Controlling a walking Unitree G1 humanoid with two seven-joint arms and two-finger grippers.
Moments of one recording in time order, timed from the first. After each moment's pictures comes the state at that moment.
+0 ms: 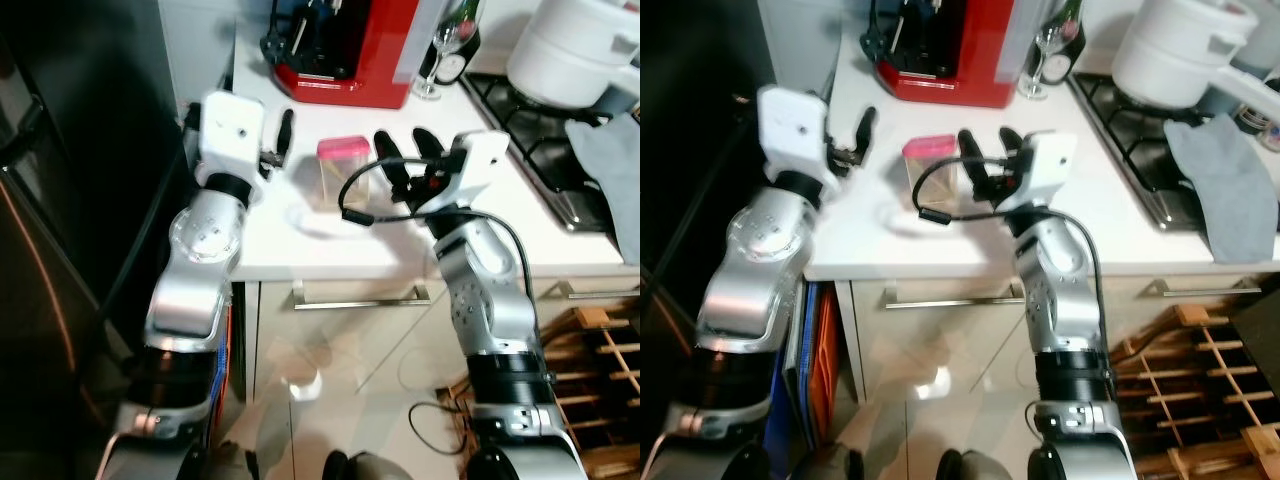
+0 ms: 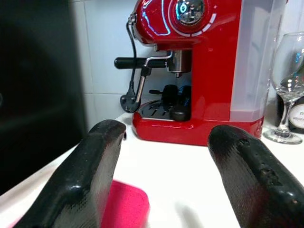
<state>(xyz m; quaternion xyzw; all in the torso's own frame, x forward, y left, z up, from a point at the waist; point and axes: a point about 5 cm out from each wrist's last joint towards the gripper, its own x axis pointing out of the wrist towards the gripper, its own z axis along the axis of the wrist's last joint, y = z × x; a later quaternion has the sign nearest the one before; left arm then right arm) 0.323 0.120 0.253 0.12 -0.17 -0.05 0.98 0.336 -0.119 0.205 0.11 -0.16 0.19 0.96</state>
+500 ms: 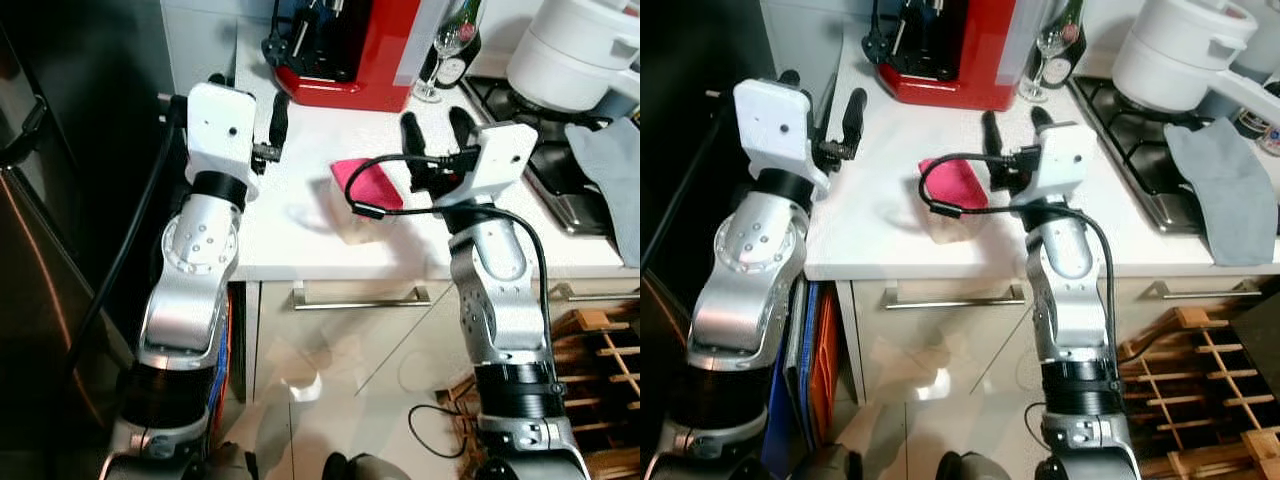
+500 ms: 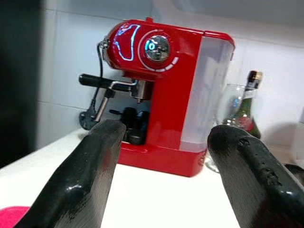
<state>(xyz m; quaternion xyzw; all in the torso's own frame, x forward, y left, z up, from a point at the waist) 0.304 0.112 0.257 0.10 -0.21 -0.06 0.97 0.324 -0.129 0.214 0.02 -0.22 0.10 0.97</state>
